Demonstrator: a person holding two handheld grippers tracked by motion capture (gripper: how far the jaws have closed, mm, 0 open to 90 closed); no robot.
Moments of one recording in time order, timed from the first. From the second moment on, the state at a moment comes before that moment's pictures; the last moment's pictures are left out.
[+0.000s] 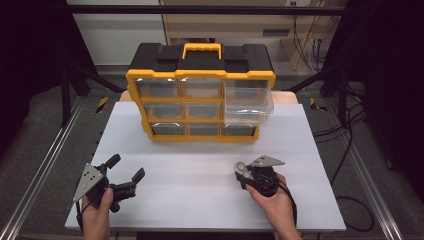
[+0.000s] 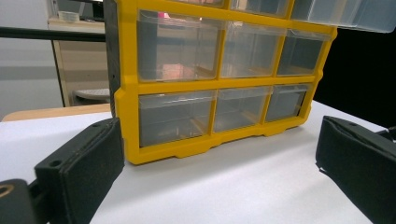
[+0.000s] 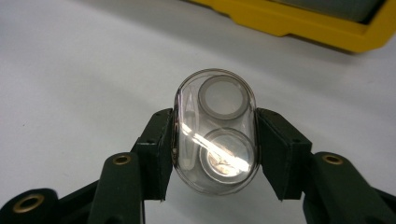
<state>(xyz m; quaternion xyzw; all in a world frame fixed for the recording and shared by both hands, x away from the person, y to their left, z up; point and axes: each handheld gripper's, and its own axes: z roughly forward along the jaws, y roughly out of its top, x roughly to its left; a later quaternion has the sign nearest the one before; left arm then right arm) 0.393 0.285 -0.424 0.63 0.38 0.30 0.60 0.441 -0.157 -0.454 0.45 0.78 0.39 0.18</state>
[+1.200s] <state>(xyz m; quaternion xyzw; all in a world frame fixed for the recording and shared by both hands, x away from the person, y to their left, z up) 0.393 0.287 -0.423 0.63 0.38 0.31 0.61 0.440 -0.218 -0.428 0.50 0.70 0.45 0.24</state>
